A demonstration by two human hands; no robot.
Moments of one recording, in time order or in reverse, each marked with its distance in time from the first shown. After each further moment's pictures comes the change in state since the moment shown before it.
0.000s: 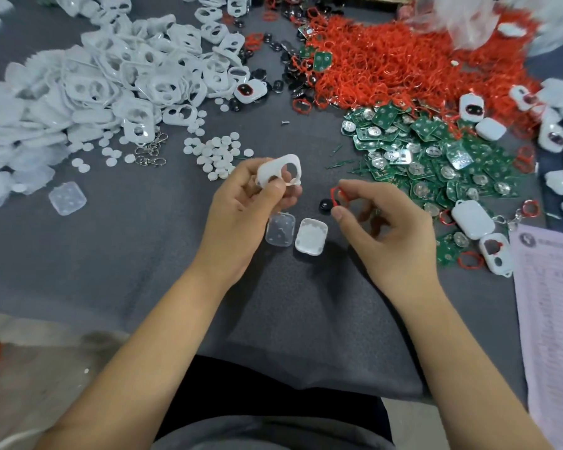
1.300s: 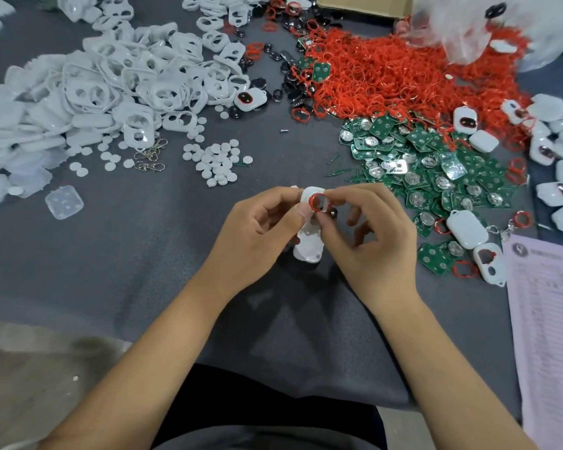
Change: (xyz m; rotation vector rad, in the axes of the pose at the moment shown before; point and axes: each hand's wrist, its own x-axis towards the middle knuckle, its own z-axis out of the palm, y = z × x) left_hand -0.012 0.007 0.003 0.312 -0.224 0.081; right_hand 0.003 -0.014 0.015 -0.049 0.108 -0.211
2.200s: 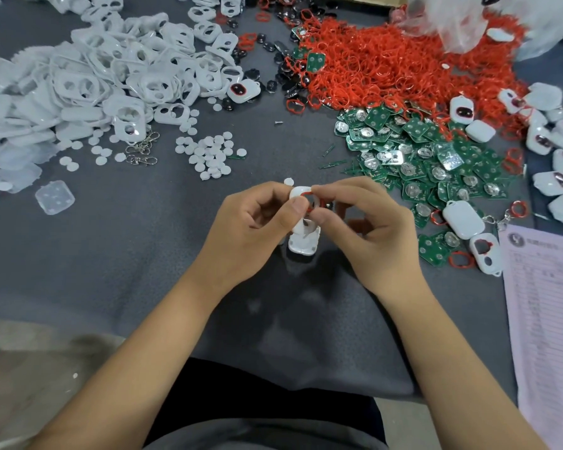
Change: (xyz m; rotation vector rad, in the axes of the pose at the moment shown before) left_hand -0.003 0.008 0.002 0.065 0.029 0.030; right_hand 0.001 0.004 -0.011 0.278 -0.173 0.136
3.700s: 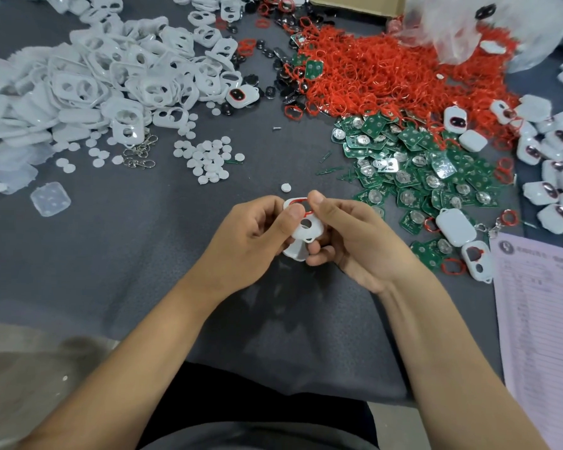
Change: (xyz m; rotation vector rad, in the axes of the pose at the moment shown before) left_hand 0.000 -0.006 0.000 0.073 -0.053 -0.084; right_hand 0.024 -0.006 0.006 0.742 -0.300 0.741
